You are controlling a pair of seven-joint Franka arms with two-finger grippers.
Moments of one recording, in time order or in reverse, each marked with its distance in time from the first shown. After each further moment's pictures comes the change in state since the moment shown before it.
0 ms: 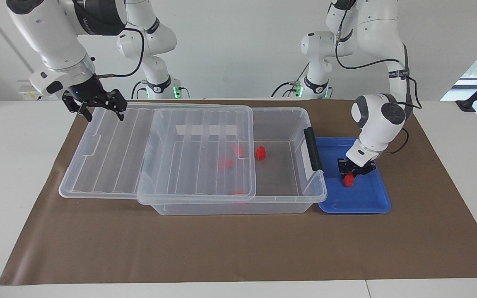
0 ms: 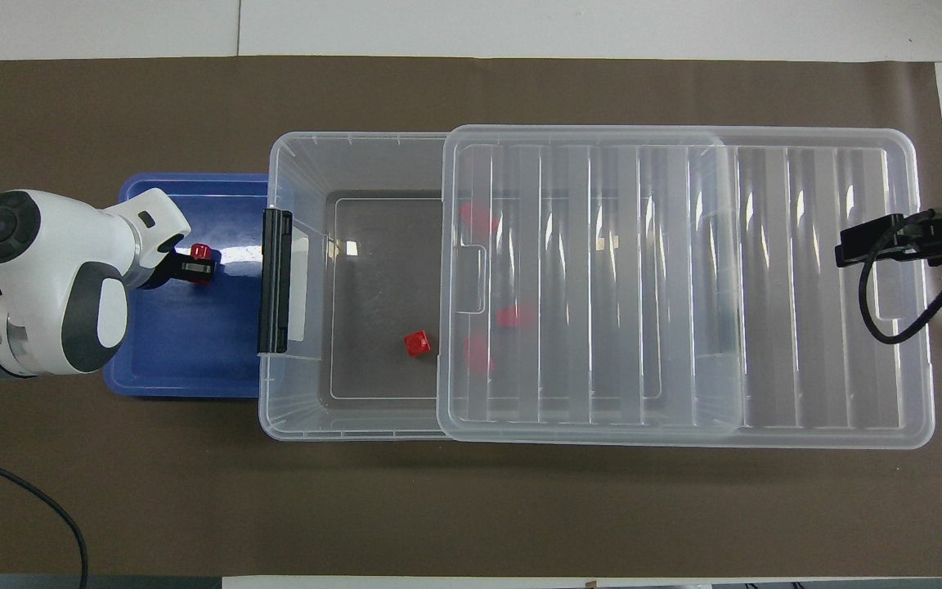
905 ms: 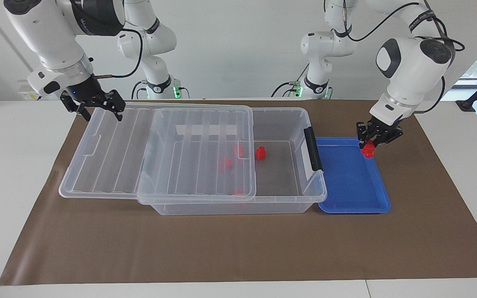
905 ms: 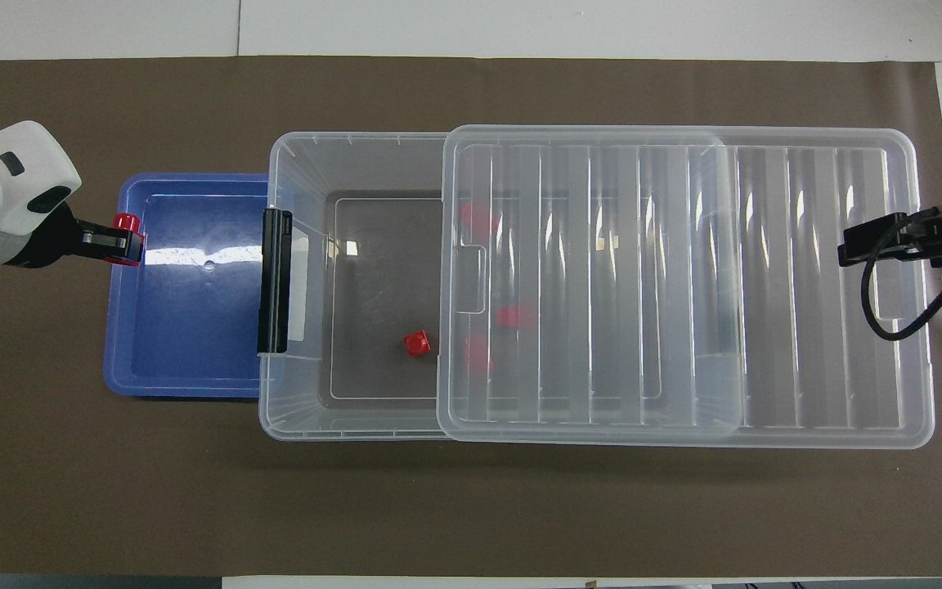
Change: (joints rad) left arm -0.016 -0.219 -0.014 0.278 0.008 -0.506 -0.034; right arm -0.001 0.000 -0.001 -0.001 0.000 0.000 0.015
